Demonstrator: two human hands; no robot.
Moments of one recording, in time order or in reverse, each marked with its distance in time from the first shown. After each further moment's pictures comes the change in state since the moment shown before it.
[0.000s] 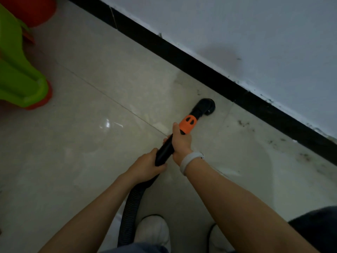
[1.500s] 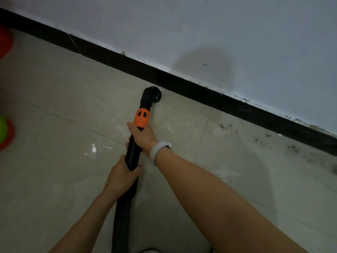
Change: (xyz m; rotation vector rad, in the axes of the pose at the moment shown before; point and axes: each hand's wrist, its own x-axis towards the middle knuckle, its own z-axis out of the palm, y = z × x) left_hand 0.042 0.006 -0.014 -0.143 0.340 -0.103; right_hand 0.055 -0.029 0.050 -0.177 -0.354 -0.061
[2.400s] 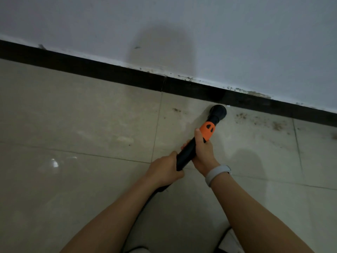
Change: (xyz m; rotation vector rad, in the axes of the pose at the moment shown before) left_hand -0.038 0.102 0.162 0.584 -0.653 0.496; right_hand -0.118 0.036 -0.237 0.481 0.666 -0.203
